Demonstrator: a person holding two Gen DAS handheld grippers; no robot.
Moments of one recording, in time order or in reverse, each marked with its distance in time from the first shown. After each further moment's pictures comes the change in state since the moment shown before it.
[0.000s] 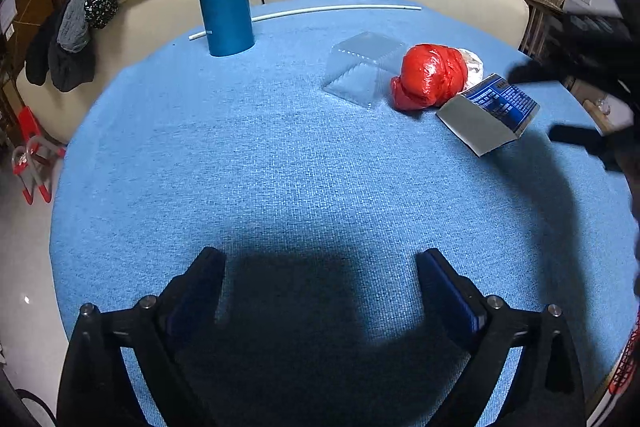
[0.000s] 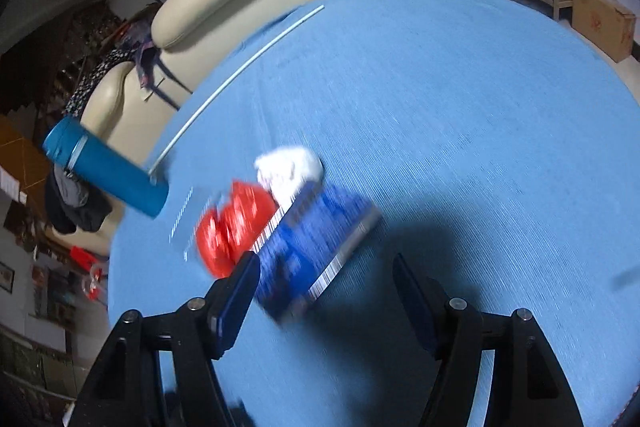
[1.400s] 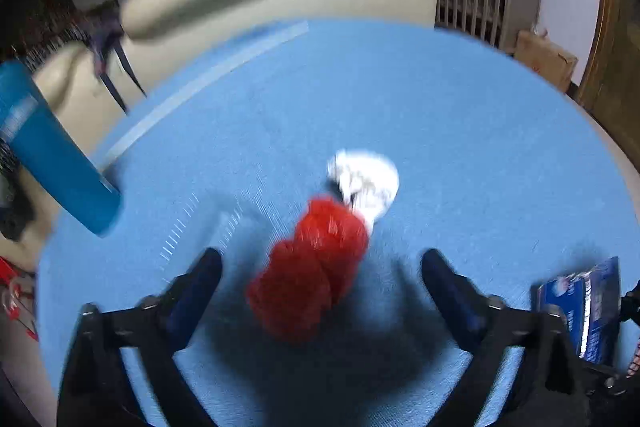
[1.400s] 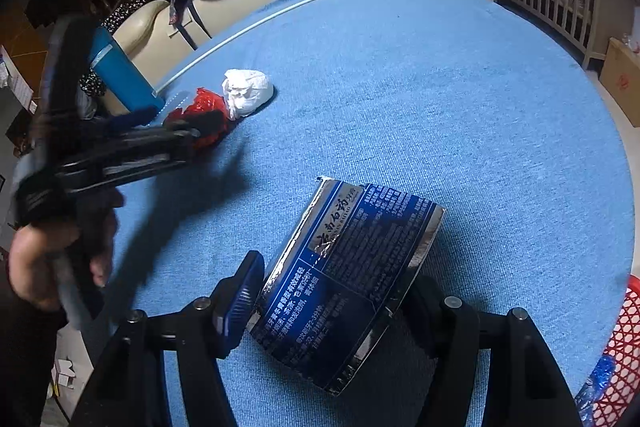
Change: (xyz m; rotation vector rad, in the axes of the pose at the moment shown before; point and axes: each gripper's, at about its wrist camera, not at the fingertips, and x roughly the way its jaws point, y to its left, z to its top) left arm 0.057 -0.109 0.119 0.379 0.016 -0.141; right arm -0.048 -0.084 -0.064 -0.269 0.050 0.008
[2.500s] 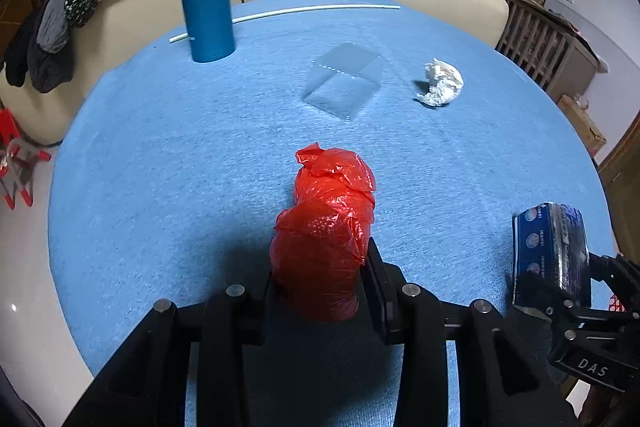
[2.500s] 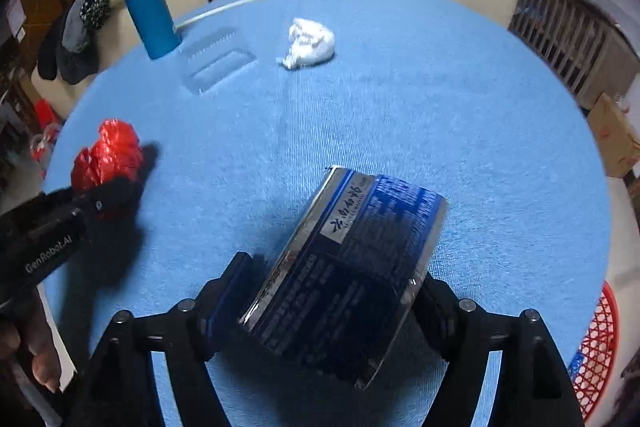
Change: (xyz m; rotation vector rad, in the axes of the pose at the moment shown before) left arm -0.081 0.064 -0.140 -0.369 0.002 0.037; right arm -0.001 0.083 -0.029 -0.170 0.027 -0.194
